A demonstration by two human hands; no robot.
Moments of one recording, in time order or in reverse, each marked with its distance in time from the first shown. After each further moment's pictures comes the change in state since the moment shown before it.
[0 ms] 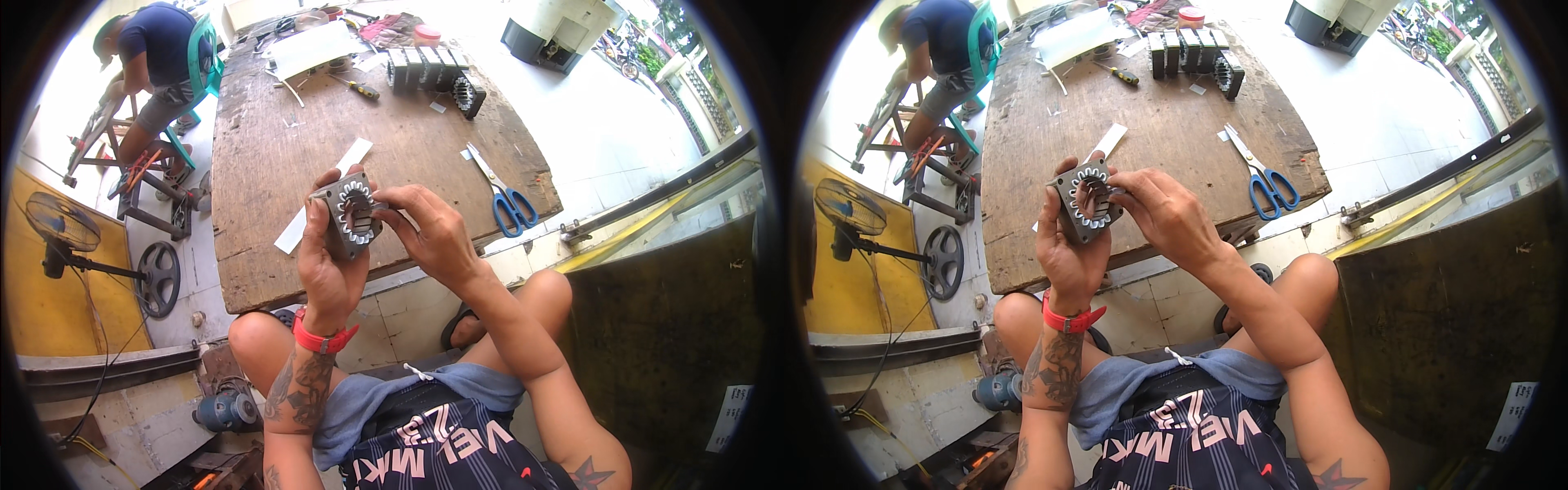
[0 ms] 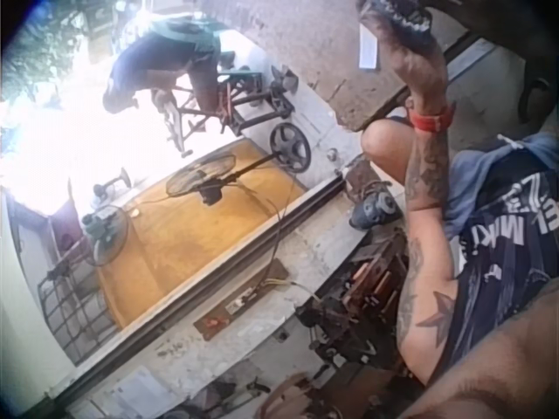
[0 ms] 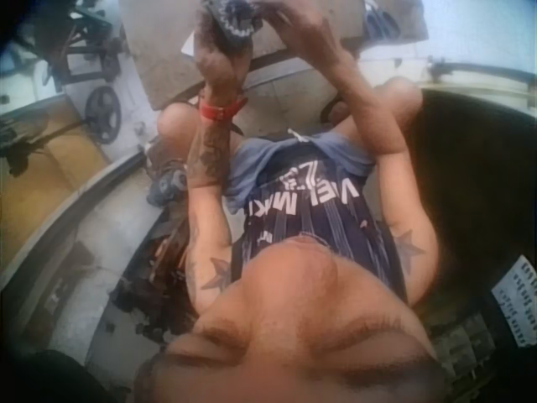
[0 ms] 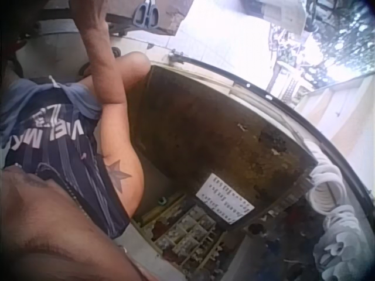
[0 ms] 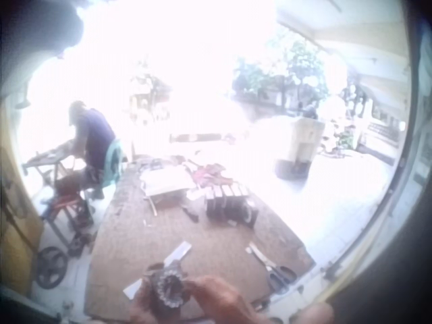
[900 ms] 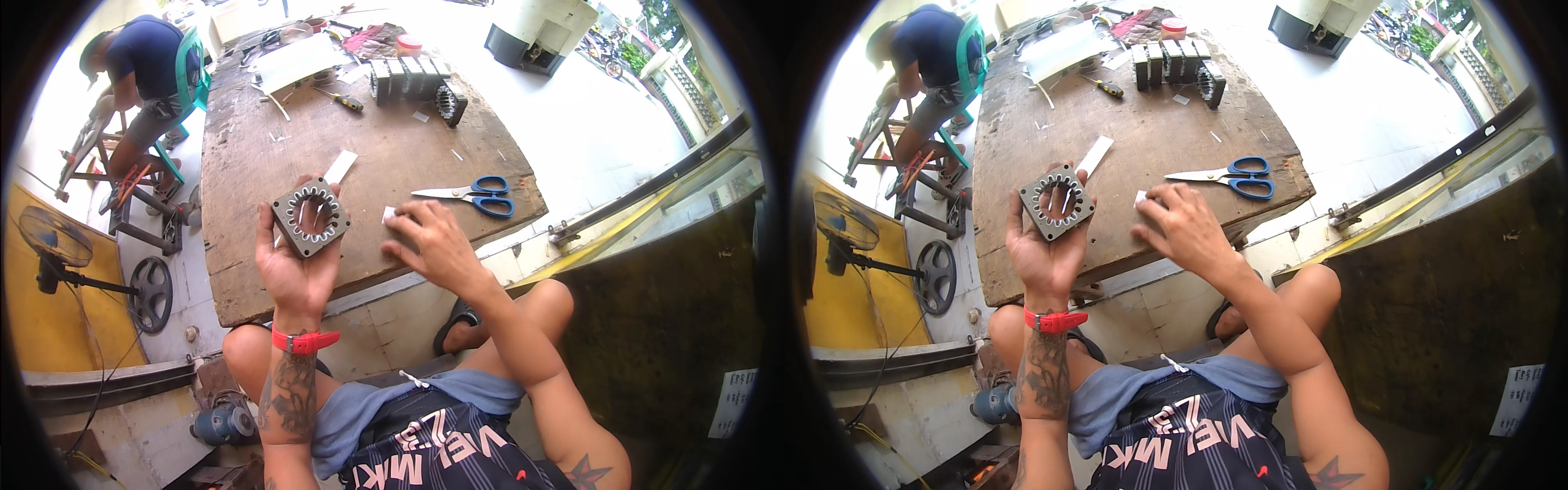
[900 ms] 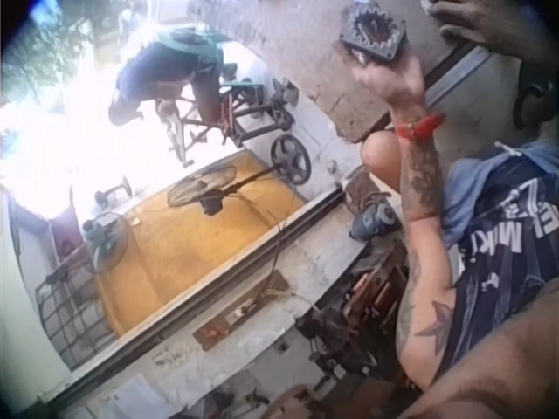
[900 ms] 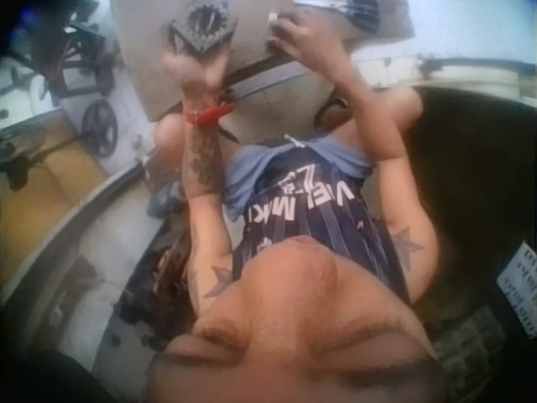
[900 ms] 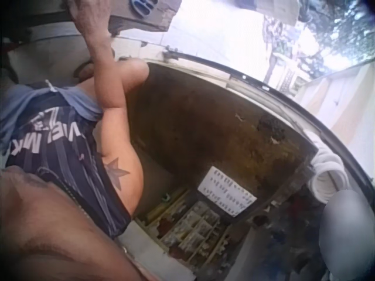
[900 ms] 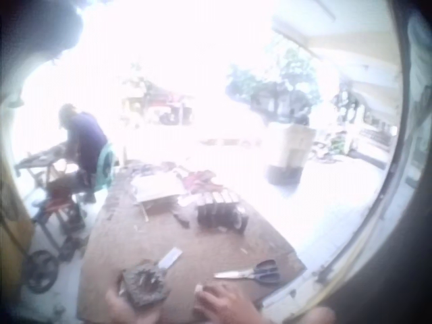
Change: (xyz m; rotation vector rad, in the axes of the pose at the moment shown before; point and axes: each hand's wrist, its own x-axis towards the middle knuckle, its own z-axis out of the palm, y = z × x) left_hand 0.016 0.023 -0.017 -0.330 0.188 -0.158; right_hand -0.037 0.033 -0.023 -0.451 -0.315 0.064
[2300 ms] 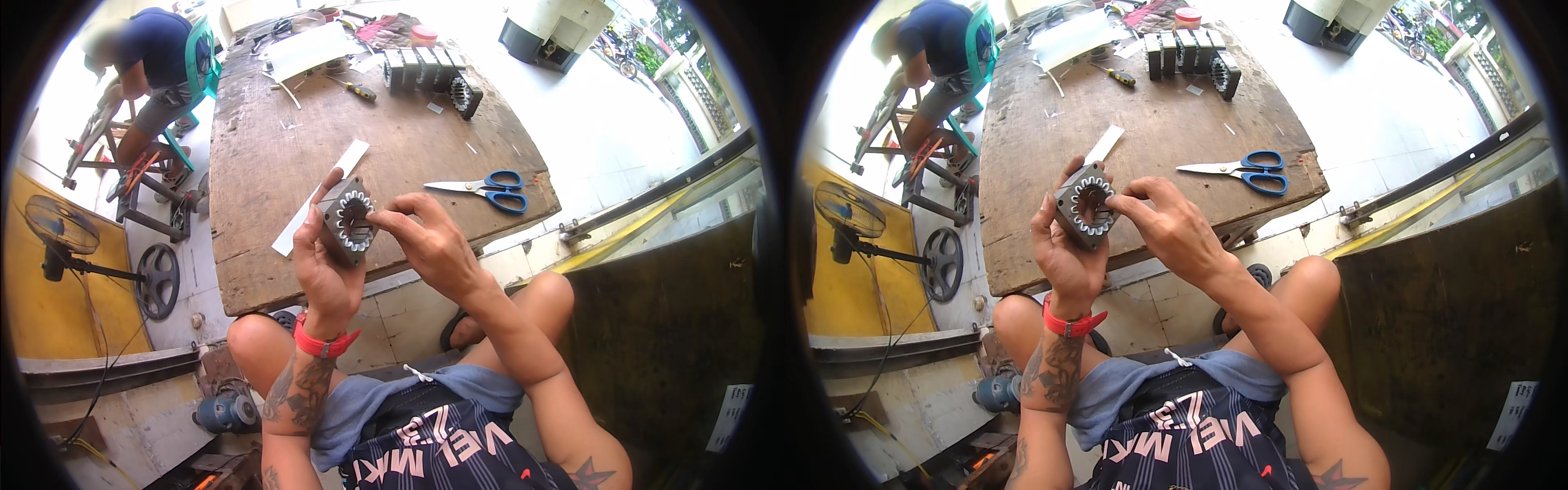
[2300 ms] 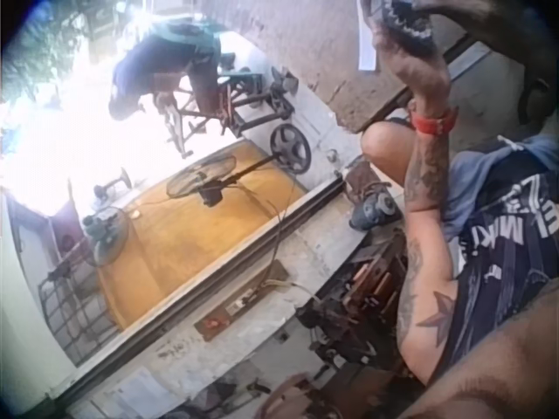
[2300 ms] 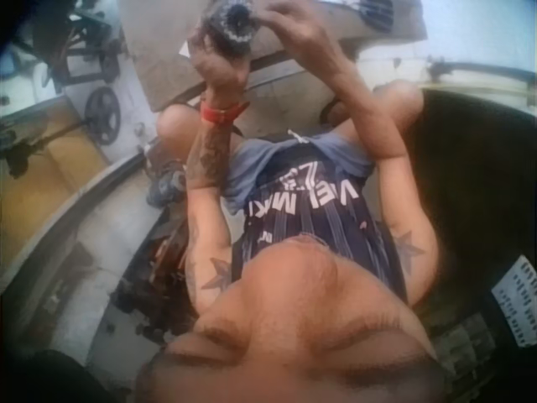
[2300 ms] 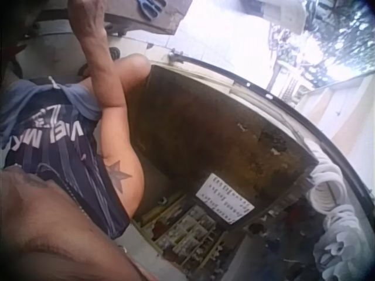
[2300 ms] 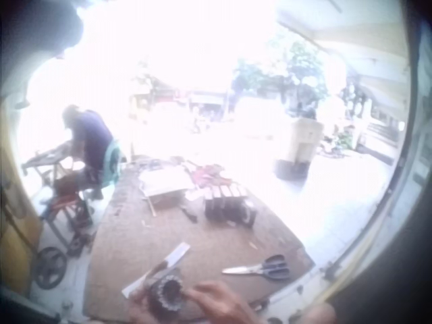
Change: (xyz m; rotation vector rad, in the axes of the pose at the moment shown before) left_hand -0.015 -0.032 0.007 0.430 -0.062 0.180; right_hand 0.022 -0.037 -0.012 0.299 0.226 -0.122
